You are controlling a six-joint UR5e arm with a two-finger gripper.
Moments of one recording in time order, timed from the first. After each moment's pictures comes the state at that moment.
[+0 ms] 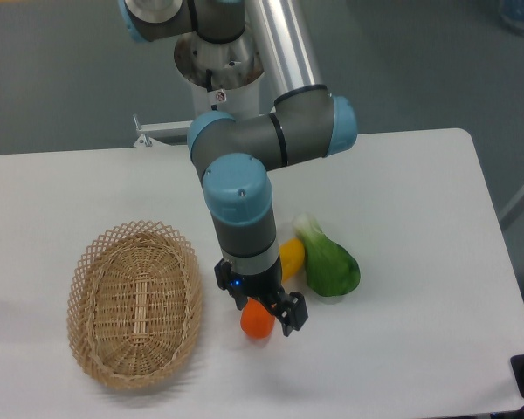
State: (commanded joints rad) arm 2.28 -2.00 -1.44 -0.95 1.61 0.92
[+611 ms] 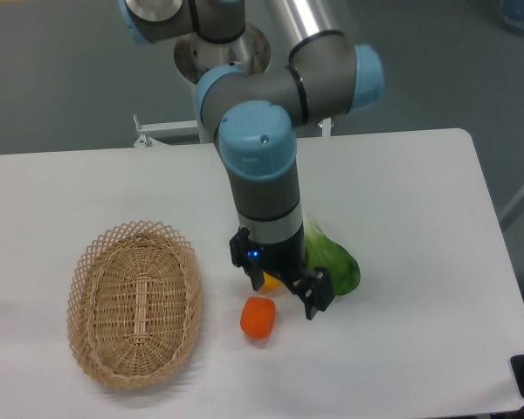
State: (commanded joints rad) arm 2.33 -1.93 -1.37 -1.11 1.57 1.01
